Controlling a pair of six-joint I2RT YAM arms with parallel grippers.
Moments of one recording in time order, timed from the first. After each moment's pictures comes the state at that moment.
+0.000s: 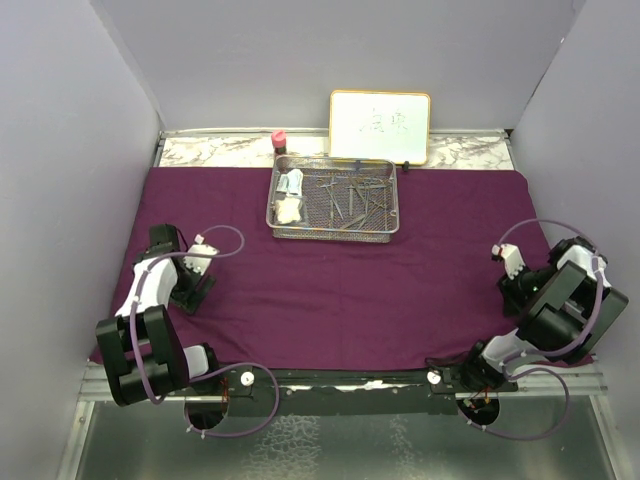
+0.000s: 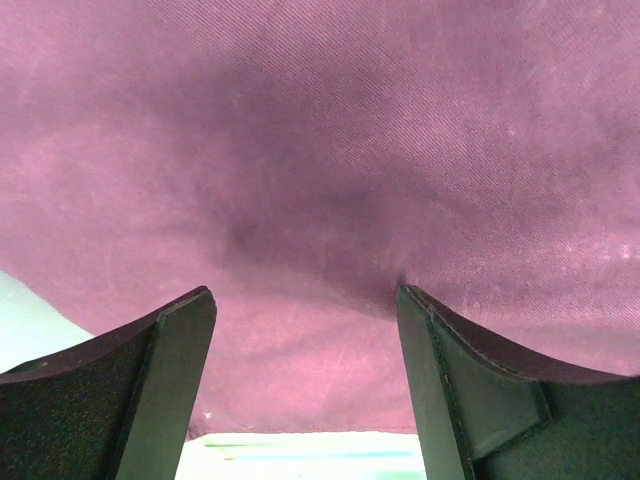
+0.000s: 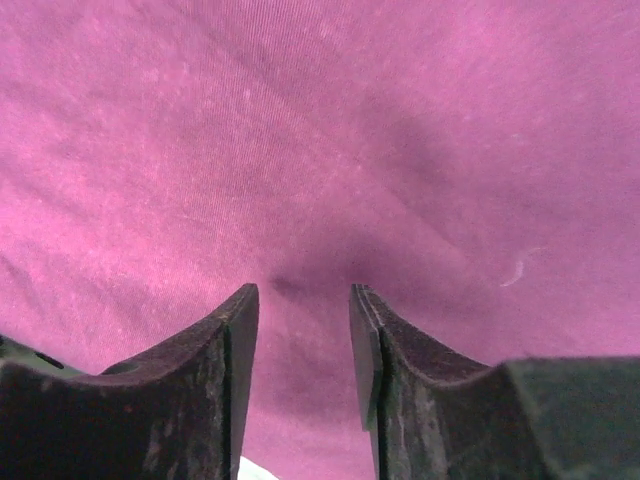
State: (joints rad) left arm 0.28 1.25 0.64 -0.74 -0.03 0.78; right arm -0.75 1.48 0.81 -0.97 -0.32 -1.46
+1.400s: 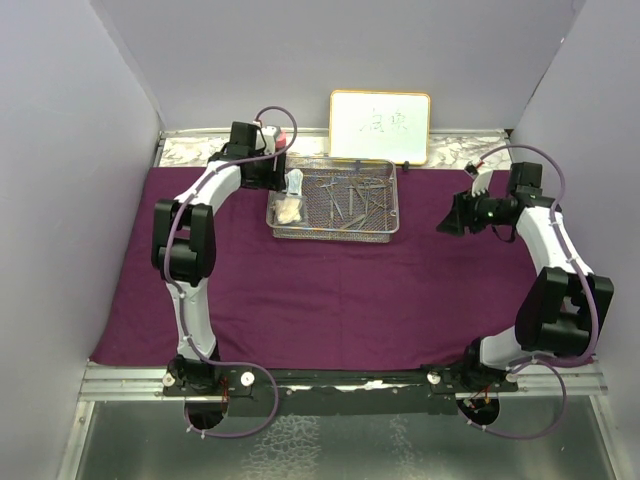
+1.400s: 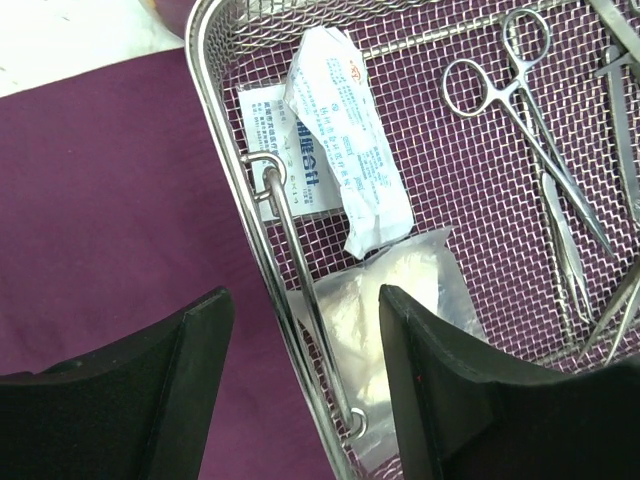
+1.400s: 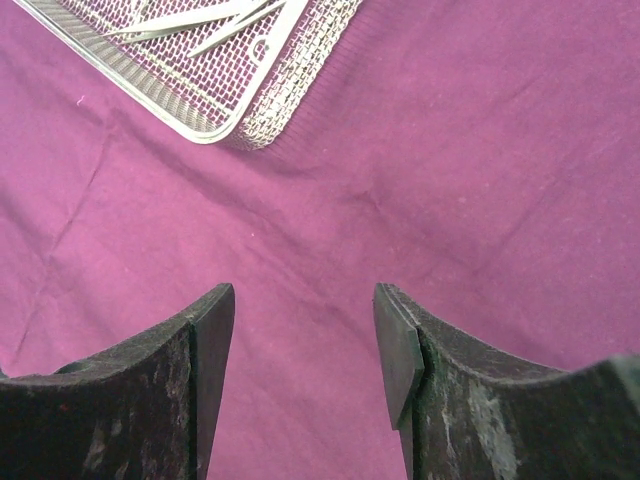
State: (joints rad) left arm -0.17 2.04 1.63 -0.43 0.30 -0.01; right arm -0.22 1.47 1.09 -0.64 -0.77 -0.43
